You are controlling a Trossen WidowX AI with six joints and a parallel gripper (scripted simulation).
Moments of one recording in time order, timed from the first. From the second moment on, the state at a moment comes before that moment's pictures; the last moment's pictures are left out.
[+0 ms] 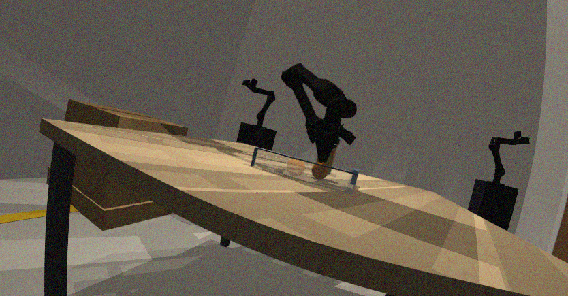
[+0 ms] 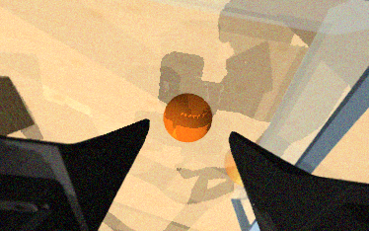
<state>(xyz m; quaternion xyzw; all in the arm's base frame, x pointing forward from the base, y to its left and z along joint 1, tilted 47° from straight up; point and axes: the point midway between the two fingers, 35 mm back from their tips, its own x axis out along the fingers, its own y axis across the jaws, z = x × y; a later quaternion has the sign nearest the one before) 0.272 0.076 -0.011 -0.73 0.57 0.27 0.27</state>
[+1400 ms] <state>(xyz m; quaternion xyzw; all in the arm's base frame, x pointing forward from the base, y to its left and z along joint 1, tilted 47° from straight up) 0.273 0.093 -0.001 -0.73 0.57 0.27 0.26</state>
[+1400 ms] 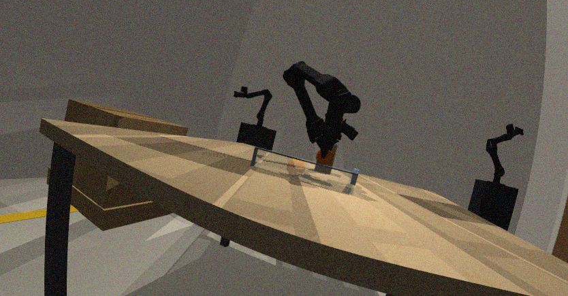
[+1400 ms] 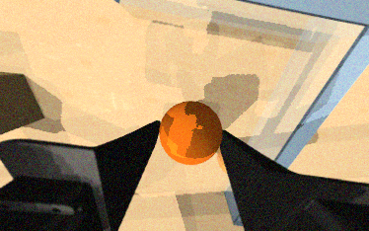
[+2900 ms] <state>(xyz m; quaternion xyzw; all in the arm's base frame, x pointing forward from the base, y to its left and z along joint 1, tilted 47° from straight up) 0.296 0.129 0.068 -0.78 0.44 0.45 -0.01</state>
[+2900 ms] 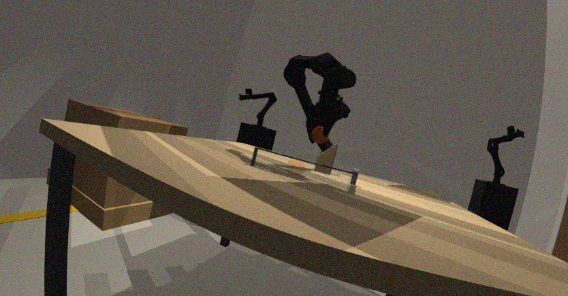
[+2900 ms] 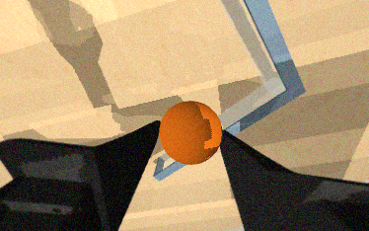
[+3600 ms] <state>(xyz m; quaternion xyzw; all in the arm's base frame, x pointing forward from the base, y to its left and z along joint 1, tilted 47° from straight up) 0.335 0.104 0.075 -0.74 0.29 0.56 -0.23</state>
